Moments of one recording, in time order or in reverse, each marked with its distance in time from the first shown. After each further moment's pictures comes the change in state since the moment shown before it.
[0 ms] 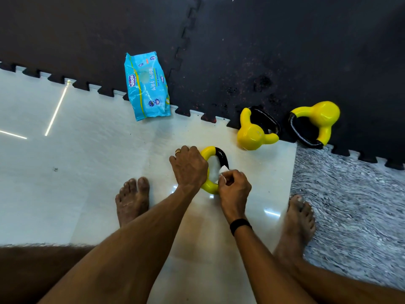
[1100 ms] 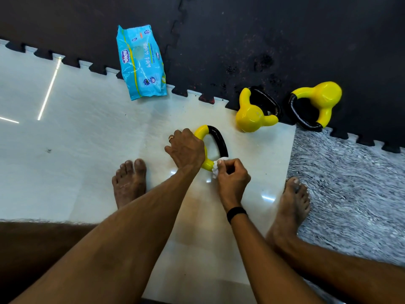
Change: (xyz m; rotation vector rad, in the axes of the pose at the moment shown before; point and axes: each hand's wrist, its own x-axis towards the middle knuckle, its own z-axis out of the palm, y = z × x) left_hand -0.001 0.008 0.001 -0.065 -0.005 -0.230; right_hand -0.013 0.004 -0.002 0.279 0.066 0.156
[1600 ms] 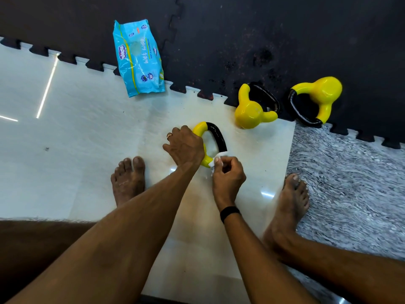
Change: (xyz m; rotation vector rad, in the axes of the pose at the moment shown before) left_hand -0.001 0.002 0.000 0.007 0.022 -0.019; right_hand -0.012 0.001 0.007 -0.056 0.074 -0.048
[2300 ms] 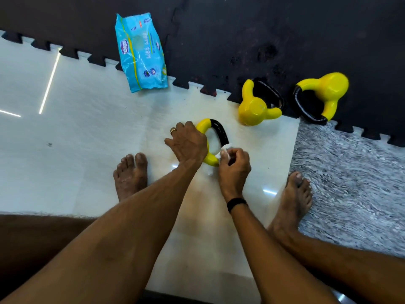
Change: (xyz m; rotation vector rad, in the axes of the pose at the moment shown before) left_hand 0.000 -0.001 -0.001 0.049 0.005 0.073; right_hand 0.016 0.004 0.000 -0.099 -0.013 -0.086
